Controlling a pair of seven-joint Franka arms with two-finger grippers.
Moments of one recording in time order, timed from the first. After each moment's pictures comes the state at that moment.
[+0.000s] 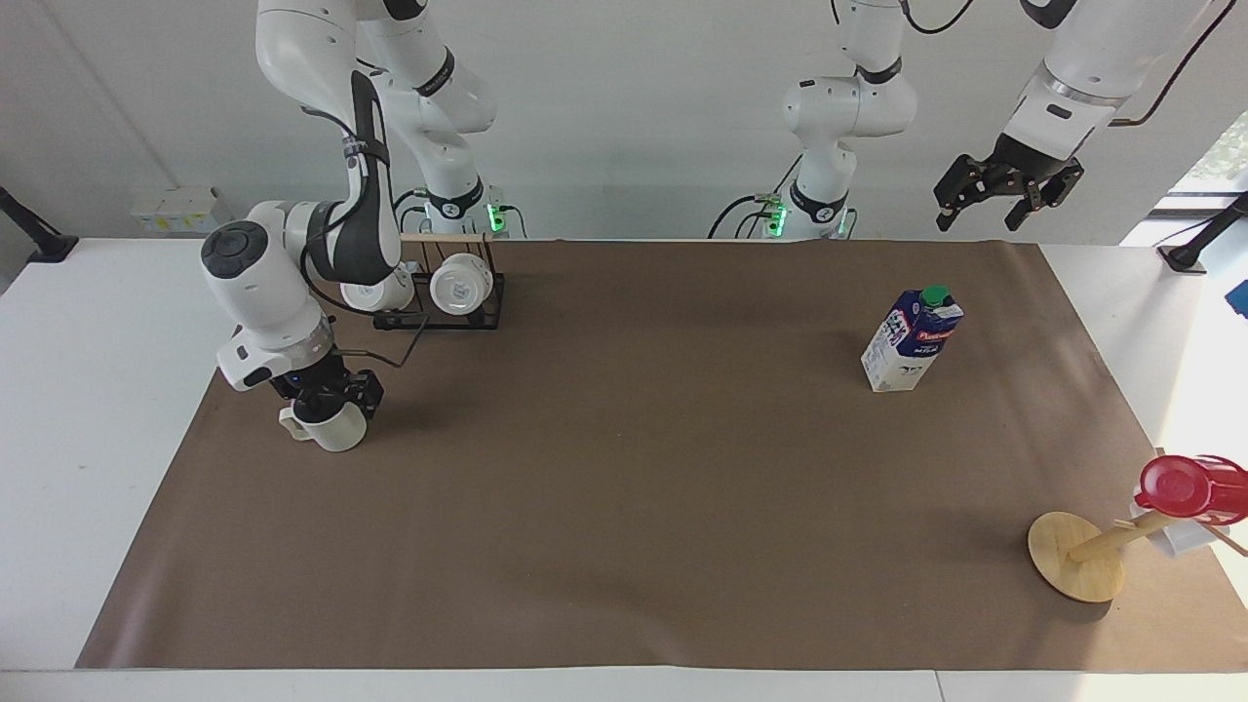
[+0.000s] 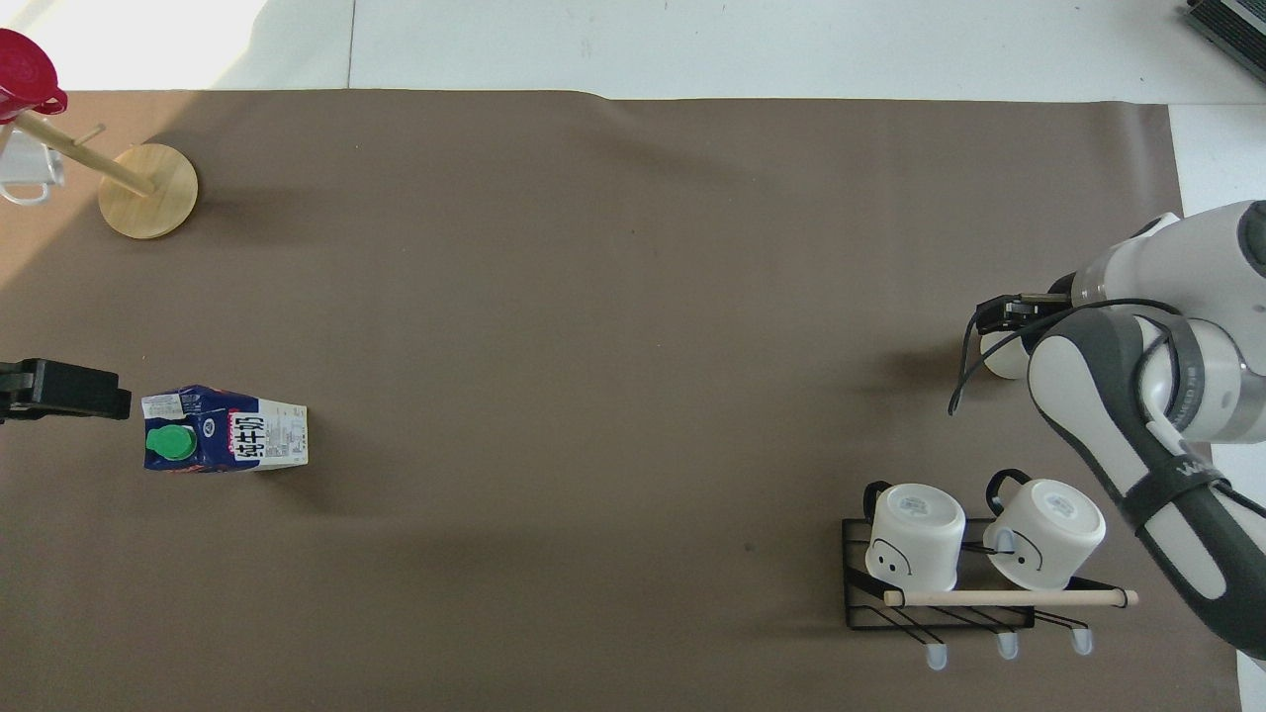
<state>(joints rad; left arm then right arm) -0.07 -0.17 0.02 -1.70 -0.02 1.50 -0.02 -0.15 0.24 0.06 -1.96 -0.04 2.22 0.03</state>
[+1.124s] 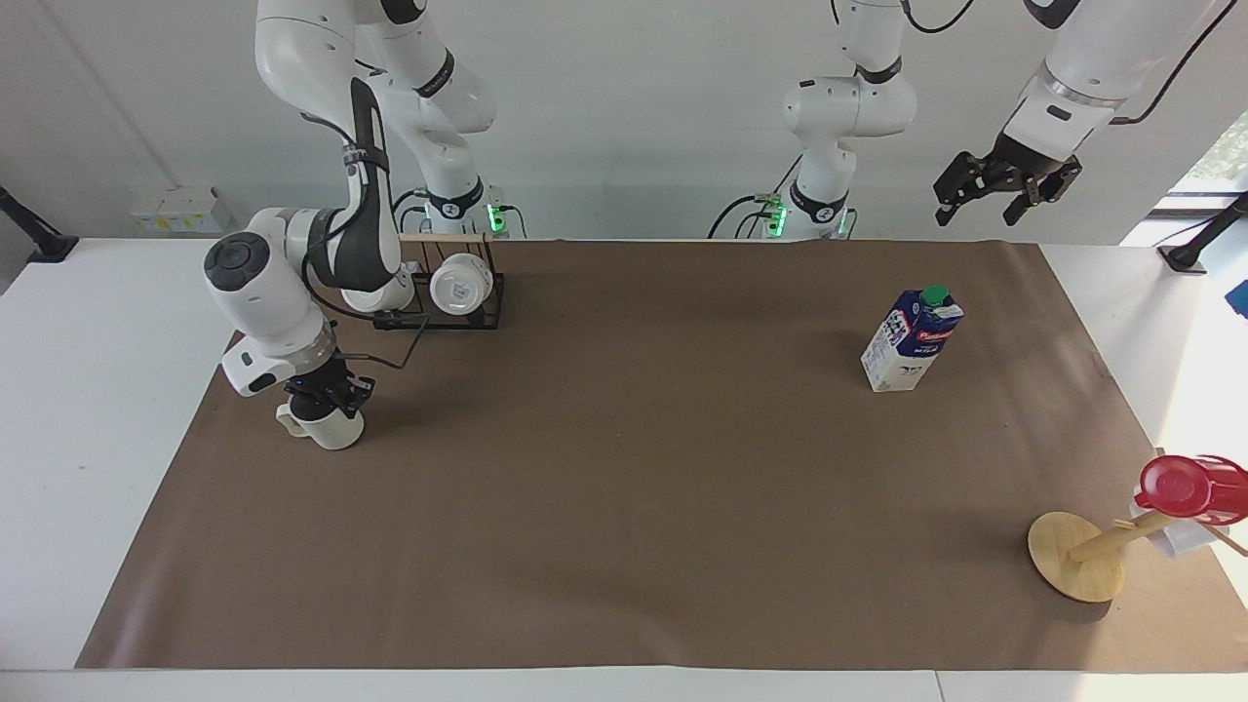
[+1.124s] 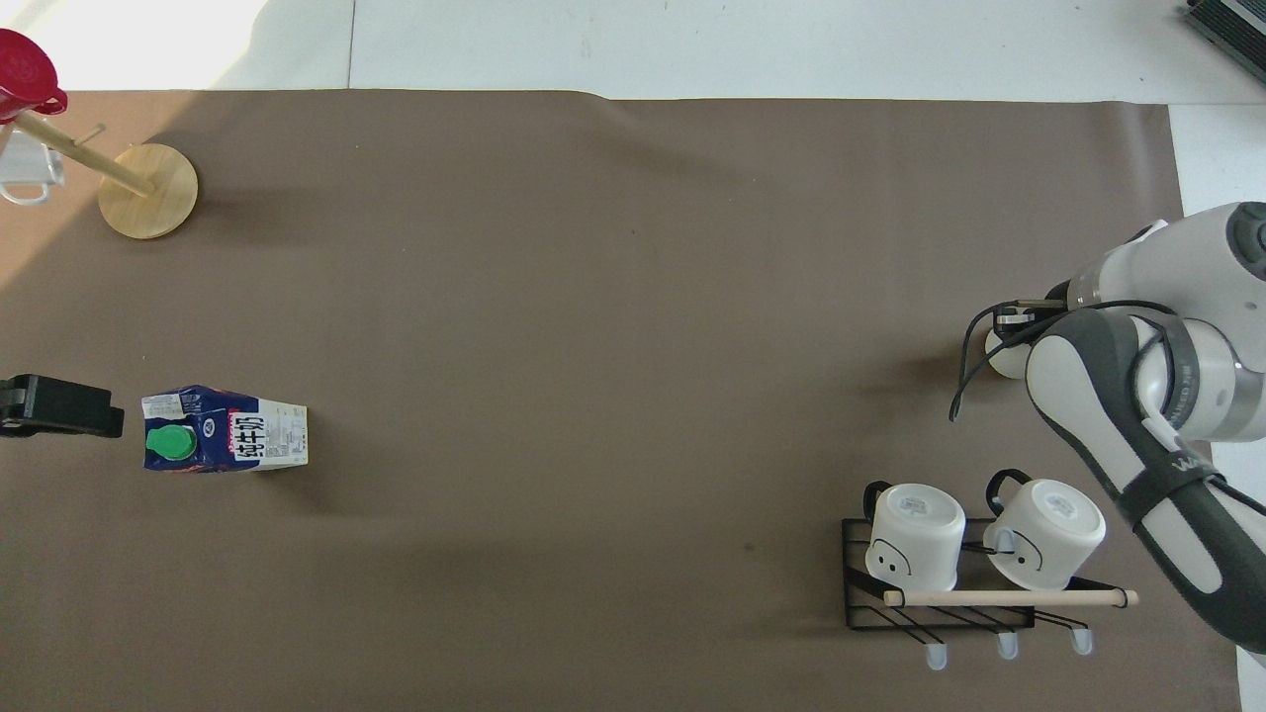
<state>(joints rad) -0.06 -0.18 0.03 -1.72 -0.02 1.46 -0.02 -0.16 0.24 0.05 -1.96 -0.05 2.19 0.03</state>
